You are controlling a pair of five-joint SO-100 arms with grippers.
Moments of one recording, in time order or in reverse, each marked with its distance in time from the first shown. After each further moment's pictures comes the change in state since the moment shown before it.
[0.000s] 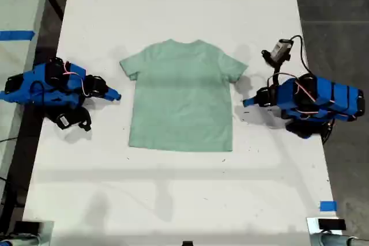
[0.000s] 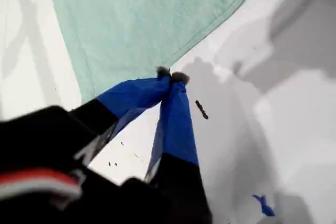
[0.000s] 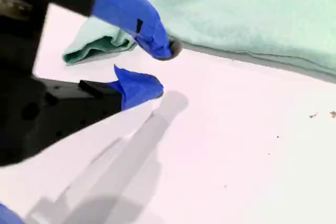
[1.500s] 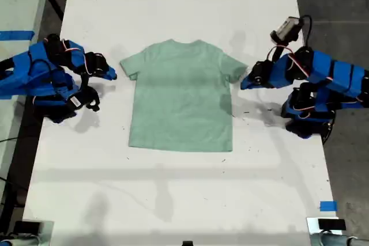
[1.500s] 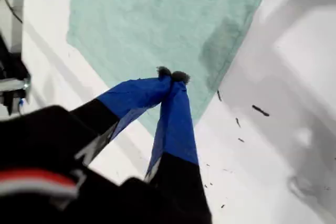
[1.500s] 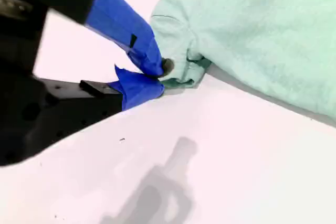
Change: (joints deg) arm 0 -17.3 -43.9 -34.6 -5.4 11.2; arm 1 7.9 -50.0 -46.3 6.0 18.5
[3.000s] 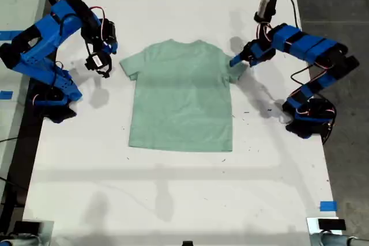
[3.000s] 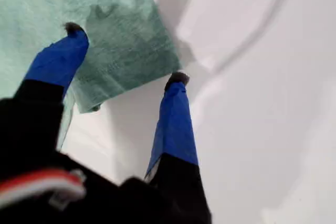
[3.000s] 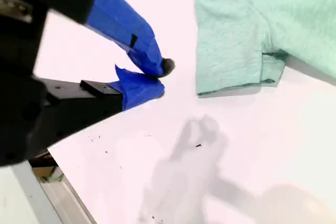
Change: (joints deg) arm 0 -18.0 -37.9 -41.3 16.9 15.8; arm 1 35.3 -43.9 -5.2 -20.7 -44.7
